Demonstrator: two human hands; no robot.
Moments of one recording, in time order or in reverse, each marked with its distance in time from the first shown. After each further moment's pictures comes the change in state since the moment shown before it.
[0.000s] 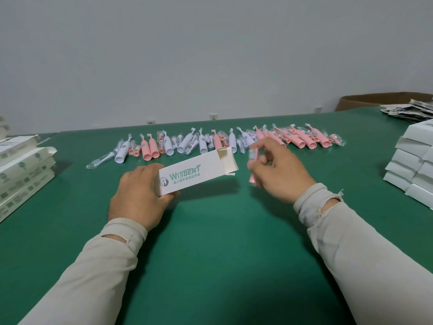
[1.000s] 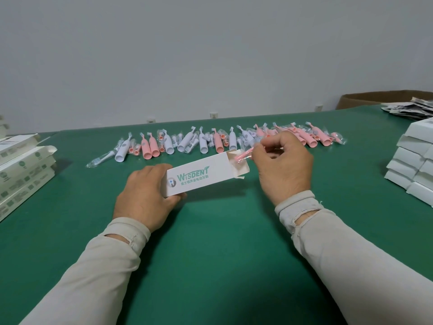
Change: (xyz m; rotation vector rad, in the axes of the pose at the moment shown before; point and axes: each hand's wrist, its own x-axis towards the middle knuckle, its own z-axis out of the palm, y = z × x) left_hand -0.004 0.007 -0.001 -0.016 -0.052 0.058; right_hand -0.011 -0.019 0.022 0.148 0.584 -0.037
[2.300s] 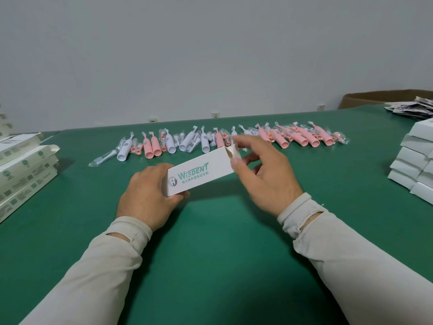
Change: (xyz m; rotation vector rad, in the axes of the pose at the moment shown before) left_hand 0.001 -0.005 0.005 -0.081 0.029 0.018; right_hand -0.009 0.003 -0.001 -0.047 -0.473 -0.259
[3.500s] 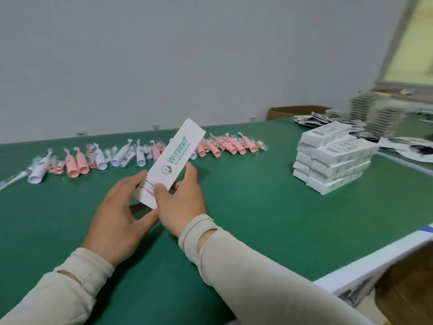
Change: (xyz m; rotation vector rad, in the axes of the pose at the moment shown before) left_hand -0.029 0.064 0.017 -0.542 -0.061 0.237; right_hand -0.025 -0.049 0.028 0.140 0.118 0.647
